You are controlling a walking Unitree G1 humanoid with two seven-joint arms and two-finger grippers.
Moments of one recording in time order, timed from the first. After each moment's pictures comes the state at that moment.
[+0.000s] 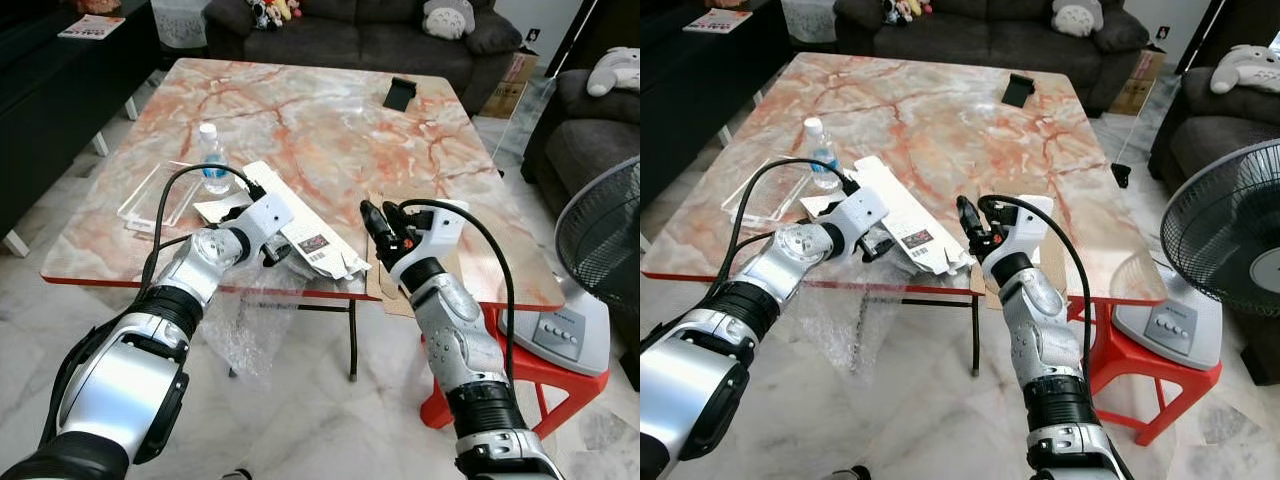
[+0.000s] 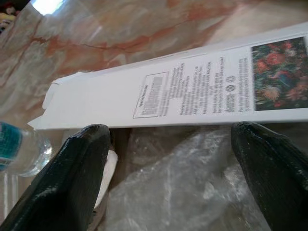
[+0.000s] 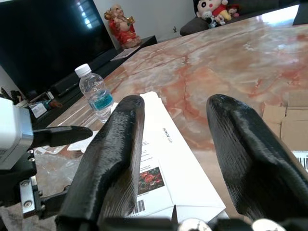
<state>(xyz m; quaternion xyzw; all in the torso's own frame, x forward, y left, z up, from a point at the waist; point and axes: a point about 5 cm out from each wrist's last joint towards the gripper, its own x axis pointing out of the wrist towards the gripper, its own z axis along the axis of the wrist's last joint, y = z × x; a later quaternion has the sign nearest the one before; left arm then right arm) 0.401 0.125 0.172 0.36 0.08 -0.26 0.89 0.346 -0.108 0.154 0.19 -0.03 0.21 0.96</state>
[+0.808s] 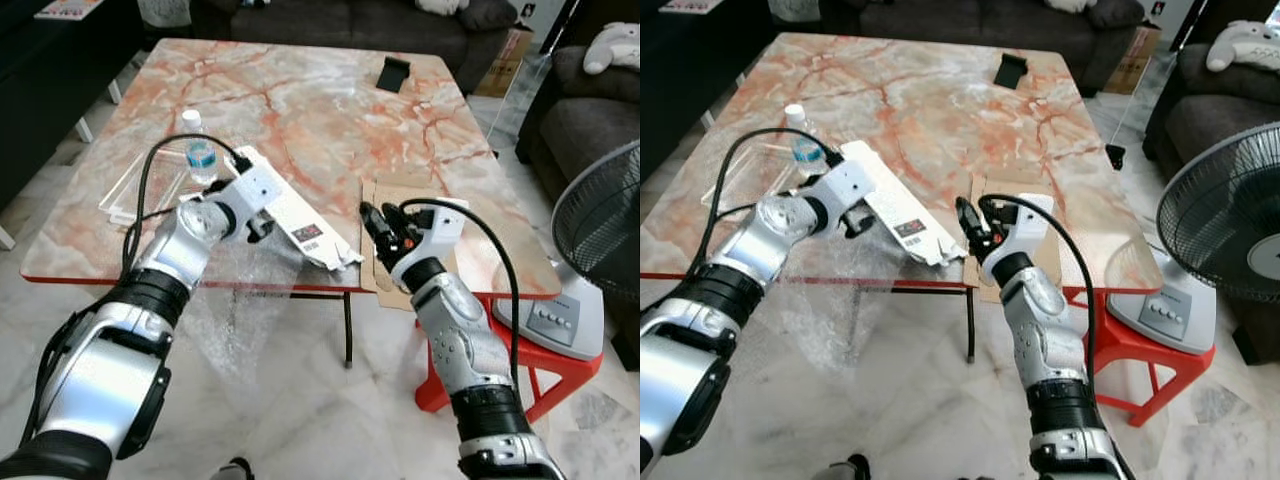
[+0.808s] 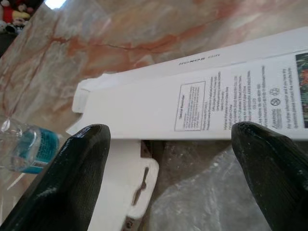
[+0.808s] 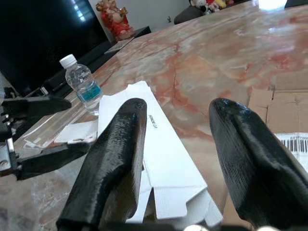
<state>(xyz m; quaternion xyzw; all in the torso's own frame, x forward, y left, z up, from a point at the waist) 0.398 0.141 0.210 0.37 0.07 -0.23 0.90 0.345 -0.110 0.156 0.19 -0.02 0.21 0.96</state>
